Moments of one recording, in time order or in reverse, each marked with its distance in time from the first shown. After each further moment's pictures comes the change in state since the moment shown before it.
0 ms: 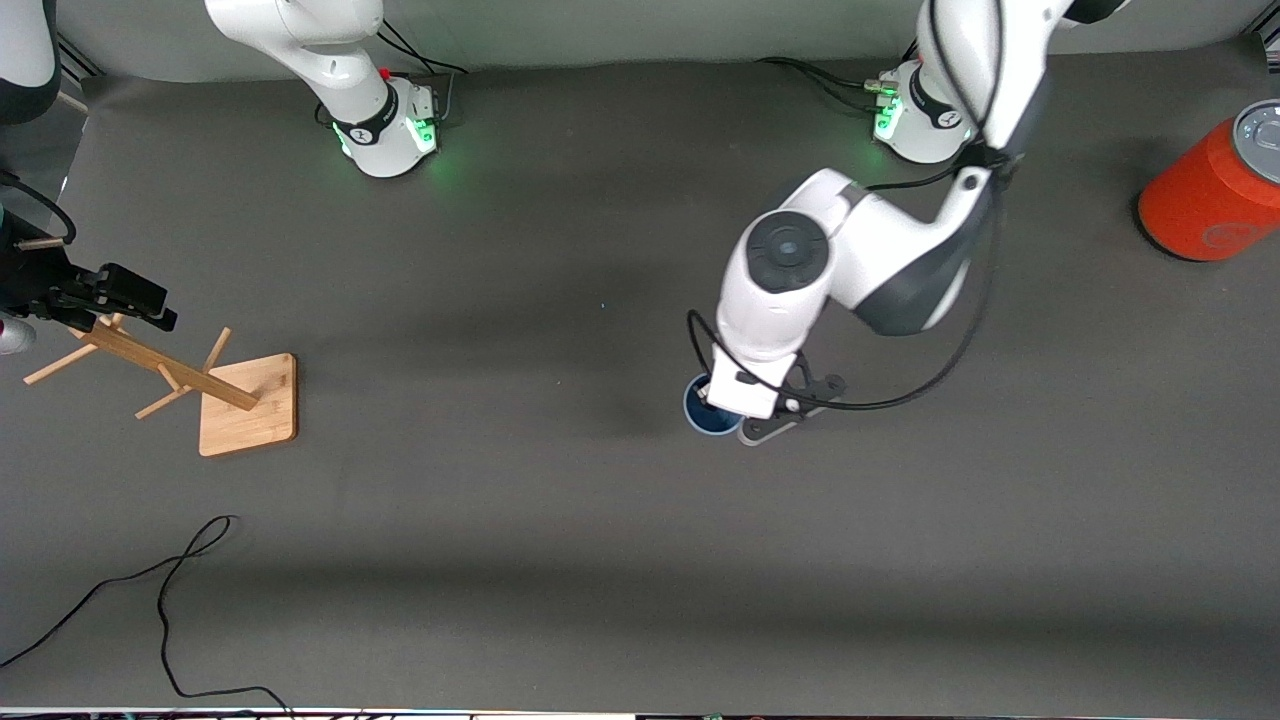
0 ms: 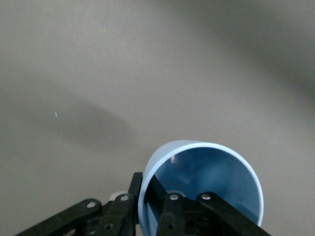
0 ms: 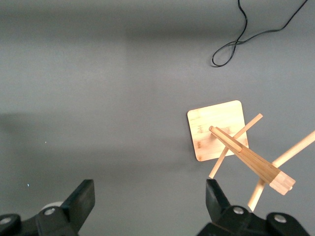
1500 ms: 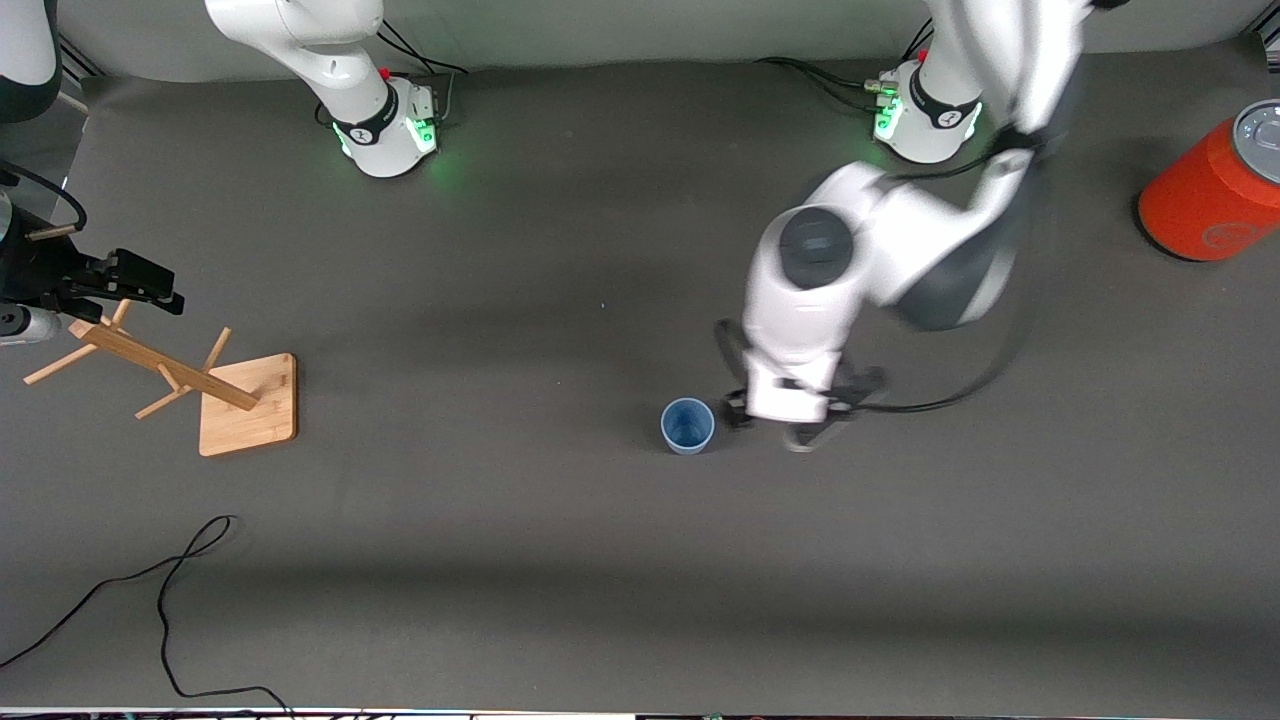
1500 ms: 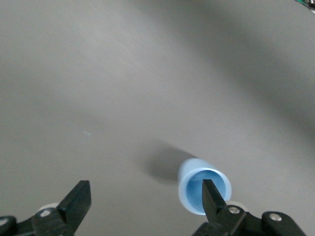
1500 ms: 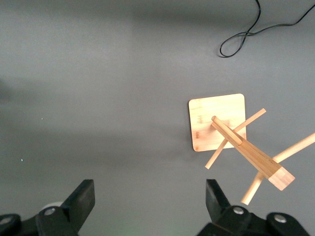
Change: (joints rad) left arm 0.117 -0.108 0.011 0.043 -0.009 -0.168 0.111; right arm 0.002 -0.002 0.000 0.000 -0.004 -0.057 -0.077
